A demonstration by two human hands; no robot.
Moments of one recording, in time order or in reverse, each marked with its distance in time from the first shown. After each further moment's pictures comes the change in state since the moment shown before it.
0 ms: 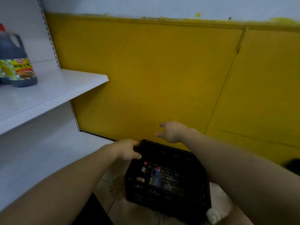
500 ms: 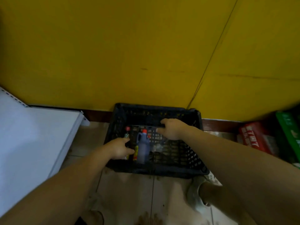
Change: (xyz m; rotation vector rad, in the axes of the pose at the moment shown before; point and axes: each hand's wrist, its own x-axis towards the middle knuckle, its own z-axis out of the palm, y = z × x) left_hand 0.194 -0.004 0.133 -0.209 -0.404 -0.150; right_hand 0.138 0.135 0.179 0.382 -0.317 0.162
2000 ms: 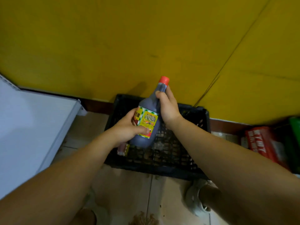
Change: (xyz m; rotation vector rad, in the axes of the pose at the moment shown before) left_hand 0.033 0.022 -0.002 -0.790 0.148 0.296; right_hand 0.068 -0.037 0.011 1.368 0.474 -0.139
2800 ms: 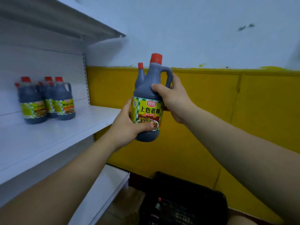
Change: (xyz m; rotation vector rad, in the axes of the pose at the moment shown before) left_hand -0.414 0.203 -0.054 0.060 0.485 0.892; right_hand -0.380 -0.326 0.091 -0.063 -0.307 -0.805
